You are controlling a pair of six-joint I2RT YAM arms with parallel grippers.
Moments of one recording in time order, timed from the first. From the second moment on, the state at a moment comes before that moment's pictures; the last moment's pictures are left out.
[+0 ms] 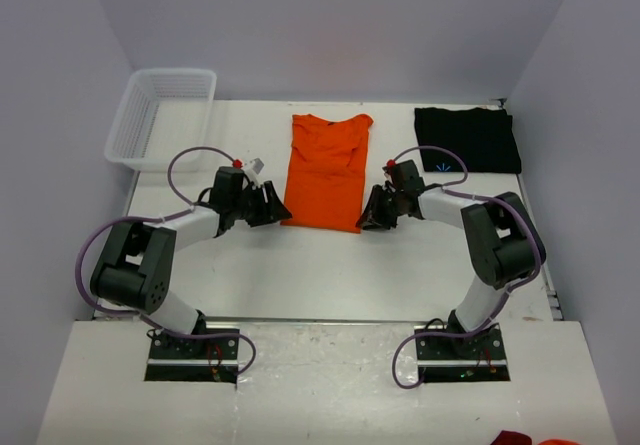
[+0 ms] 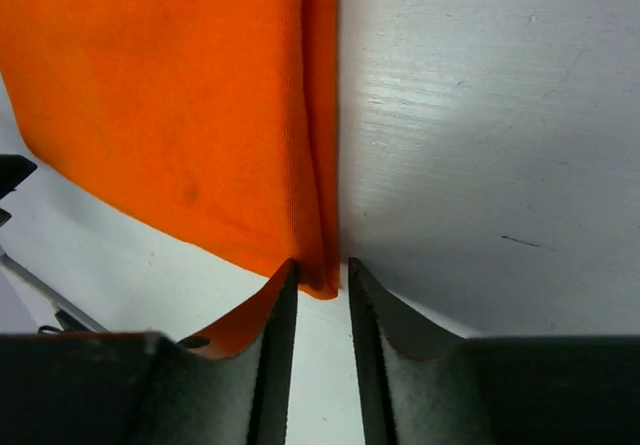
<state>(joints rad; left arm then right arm) -0.28 1.56 0.70 0.08 0.44 -0.54 0.36 1.75 0.91 -0.18 -0.39 0.67</state>
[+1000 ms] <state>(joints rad) -0.28 1.63 0.70 0.09 0.44 -0.54 0.38 1.78 0.91 -0.16 -0.37 0.69</state>
